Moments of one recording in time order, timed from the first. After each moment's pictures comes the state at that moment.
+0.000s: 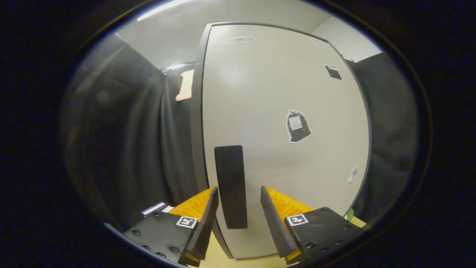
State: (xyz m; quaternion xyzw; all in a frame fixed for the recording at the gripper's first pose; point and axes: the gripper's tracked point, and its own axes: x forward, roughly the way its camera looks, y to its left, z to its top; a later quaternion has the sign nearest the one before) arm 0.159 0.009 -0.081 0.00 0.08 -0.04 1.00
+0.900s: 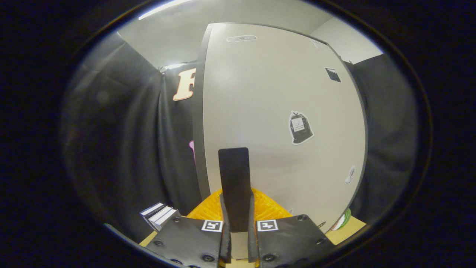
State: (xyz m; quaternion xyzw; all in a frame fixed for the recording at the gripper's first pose) arm 0.154 0.014 -0.078 0.00 0.07 -0.06 1.00
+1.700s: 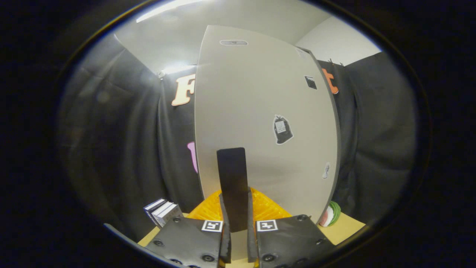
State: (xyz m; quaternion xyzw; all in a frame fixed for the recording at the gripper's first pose) arm 0.084 -0.008 -0.062 0.01 0.07 -0.07 1.00
